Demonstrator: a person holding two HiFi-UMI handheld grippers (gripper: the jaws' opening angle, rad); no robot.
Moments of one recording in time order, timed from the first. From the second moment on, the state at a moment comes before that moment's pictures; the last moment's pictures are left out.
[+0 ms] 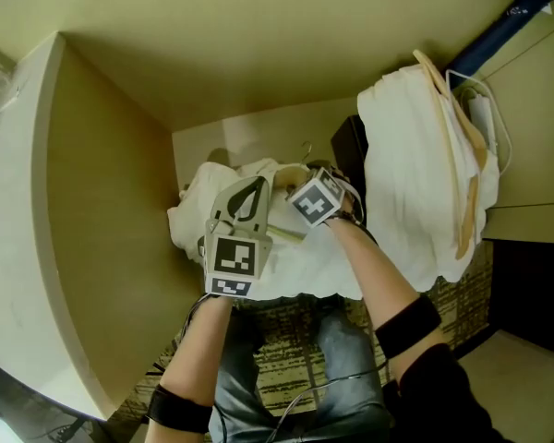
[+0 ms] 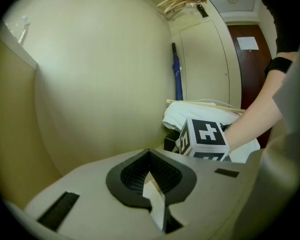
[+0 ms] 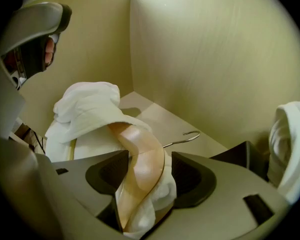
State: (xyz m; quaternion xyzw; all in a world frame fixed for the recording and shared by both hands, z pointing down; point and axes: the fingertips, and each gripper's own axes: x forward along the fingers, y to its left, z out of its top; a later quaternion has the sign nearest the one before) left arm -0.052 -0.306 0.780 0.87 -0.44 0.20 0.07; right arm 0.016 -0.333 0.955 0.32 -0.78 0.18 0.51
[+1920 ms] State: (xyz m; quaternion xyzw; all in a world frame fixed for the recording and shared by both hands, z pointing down) left arm -0.159 -0.298 0.440 0.82 -0.56 0.11 -0.06; right arm -0.056 -0.323 0.476 0.53 -0.71 -0.34 0.30
